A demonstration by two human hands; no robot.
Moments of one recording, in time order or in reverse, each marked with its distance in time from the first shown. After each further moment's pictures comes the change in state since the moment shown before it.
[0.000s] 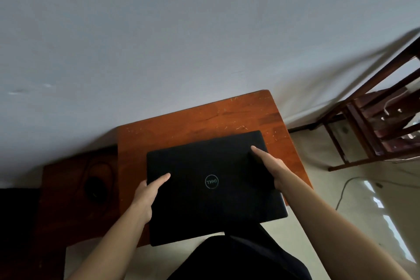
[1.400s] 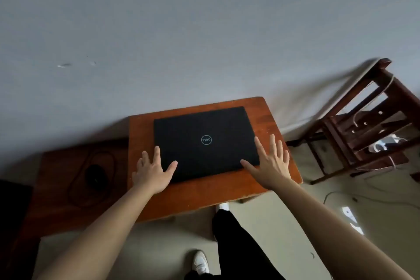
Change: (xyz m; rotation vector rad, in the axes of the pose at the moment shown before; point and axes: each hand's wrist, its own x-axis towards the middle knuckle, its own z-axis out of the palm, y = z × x) left_hand -0.038 -0.024 -0.037 1.110 0.221 0.629; right_hand -0.072 0.068 0.019 -1.157 0.556 -0.758
